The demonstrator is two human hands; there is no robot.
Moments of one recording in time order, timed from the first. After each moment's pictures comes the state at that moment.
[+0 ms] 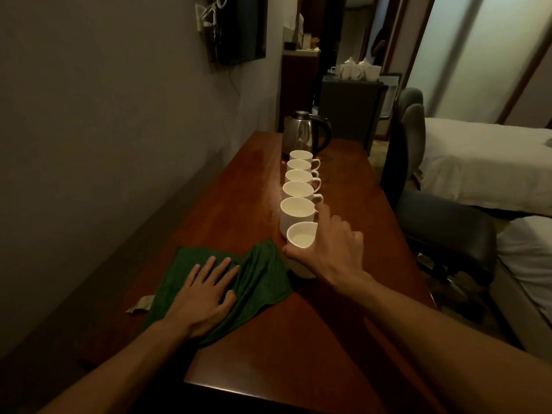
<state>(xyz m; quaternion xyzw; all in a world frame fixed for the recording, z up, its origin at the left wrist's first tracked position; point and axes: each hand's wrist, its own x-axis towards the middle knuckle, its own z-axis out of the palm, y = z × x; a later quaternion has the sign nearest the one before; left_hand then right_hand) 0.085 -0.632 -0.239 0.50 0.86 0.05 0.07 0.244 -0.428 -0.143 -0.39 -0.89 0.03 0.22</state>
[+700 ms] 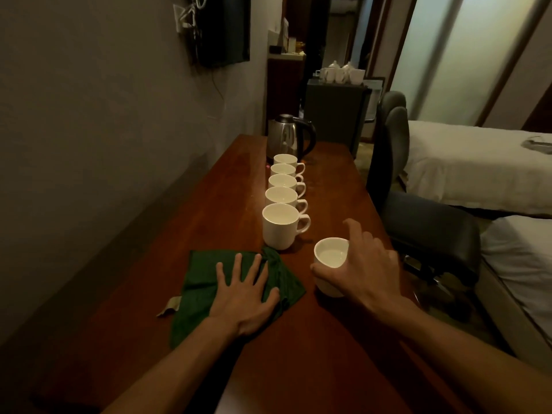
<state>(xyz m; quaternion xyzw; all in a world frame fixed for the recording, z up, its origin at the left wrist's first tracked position) 0.134 -0.529 -0.235 0.50 0.86 0.02 0.07 0.306 -0.380 -0.156 -0.43 -0.88 0.03 0.22</state>
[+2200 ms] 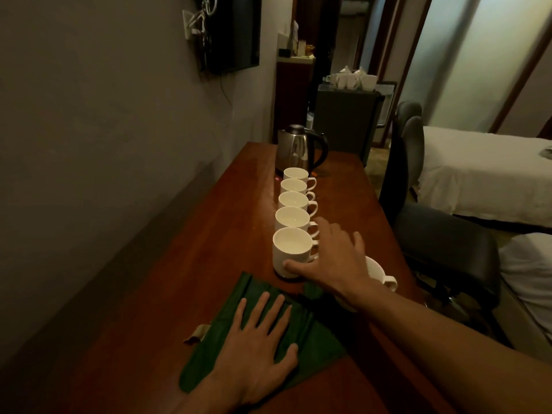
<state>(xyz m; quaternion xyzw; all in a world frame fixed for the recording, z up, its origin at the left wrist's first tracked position) 0.145 -0.539 -0.234 0.57 0.82 0.05 0.04 0.207 -0.349 -0.131 -0.35 -0.92 0.06 0.13</state>
